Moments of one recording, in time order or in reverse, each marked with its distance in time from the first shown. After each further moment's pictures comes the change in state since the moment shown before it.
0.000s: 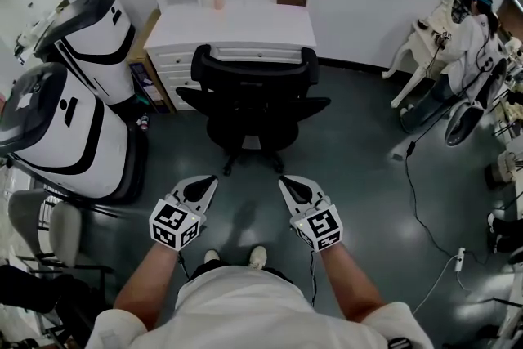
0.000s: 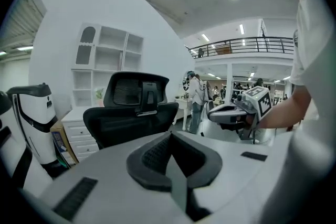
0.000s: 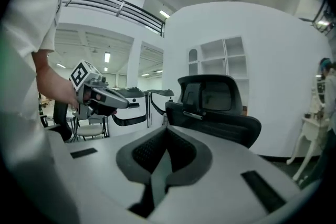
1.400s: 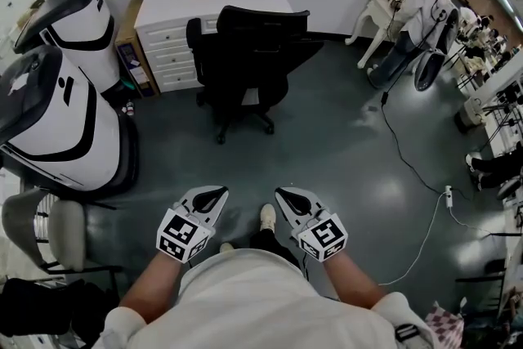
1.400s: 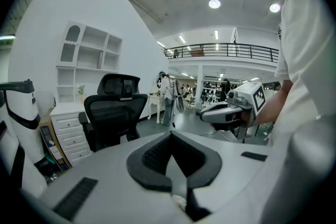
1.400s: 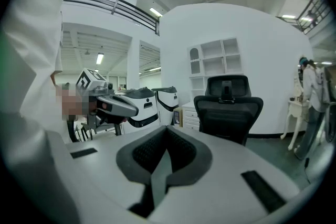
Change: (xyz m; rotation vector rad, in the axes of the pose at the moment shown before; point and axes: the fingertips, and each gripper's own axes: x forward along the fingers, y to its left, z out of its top) left arm -0.243 -0.066 -0.100 0.074 0.023 -0.295; right arm -0.082 0.303 0.009 0.113 0.040 -0.114
